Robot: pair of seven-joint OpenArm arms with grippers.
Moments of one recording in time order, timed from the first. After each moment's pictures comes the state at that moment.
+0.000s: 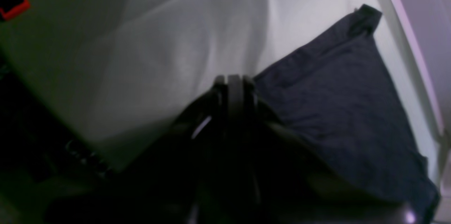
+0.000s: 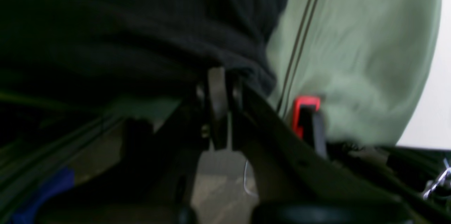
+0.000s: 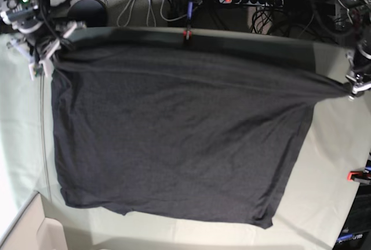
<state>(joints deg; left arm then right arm) 17.1 -10.5 -37.5 100.2 -45.5 10.6 39.5 -25.8 -5.2 36.4 116.2 -1.3 40.0 -49.9</state>
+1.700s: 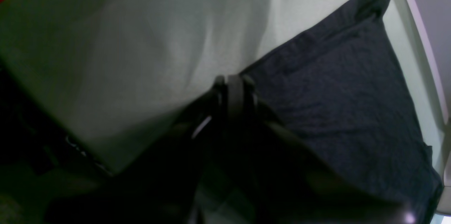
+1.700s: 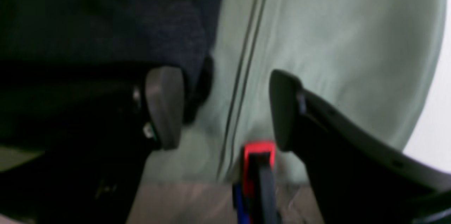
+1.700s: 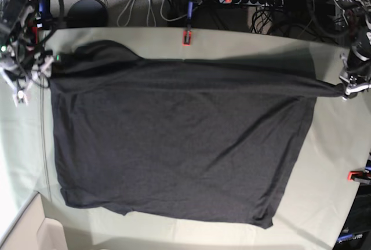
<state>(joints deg) 16.7 -10.5 -35.7 99.8 -45.8 10.4 39.8 -10.0 7.3 39.4 91.0 -1.2 39.9 -53.3</state>
